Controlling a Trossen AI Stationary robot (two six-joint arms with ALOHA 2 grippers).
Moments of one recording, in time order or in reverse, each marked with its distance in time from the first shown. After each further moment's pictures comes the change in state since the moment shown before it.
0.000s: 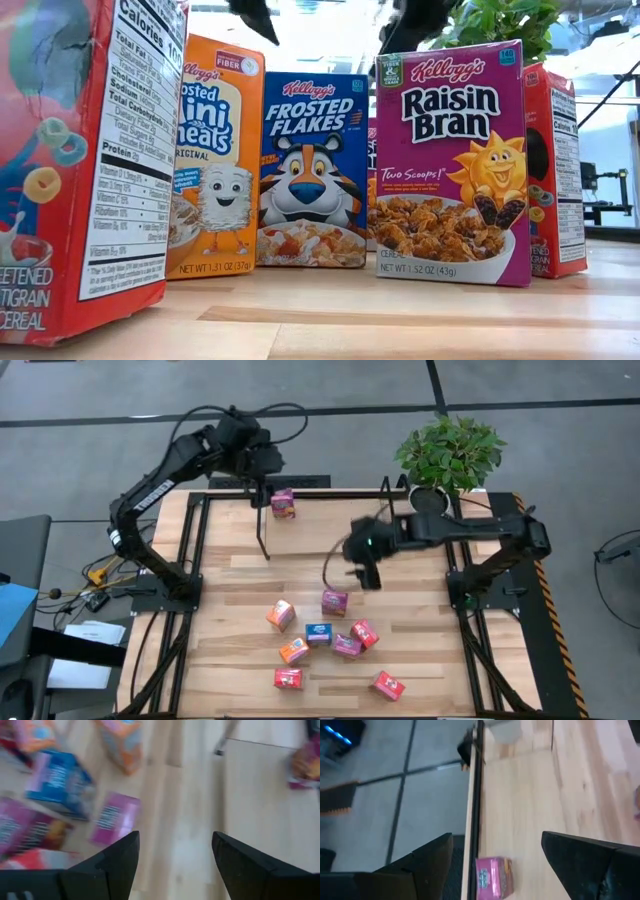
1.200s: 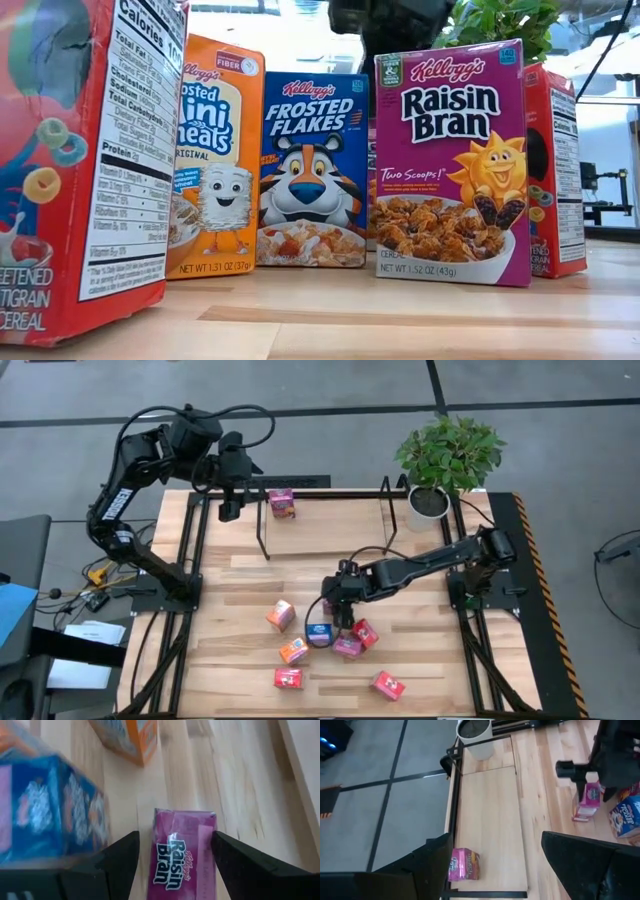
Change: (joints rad) left arm -0.133 -0.050 0.290 -0.327 -0.002 -0.141; right arm 0.216 0.299 0.006 0.127 0.198 0.434
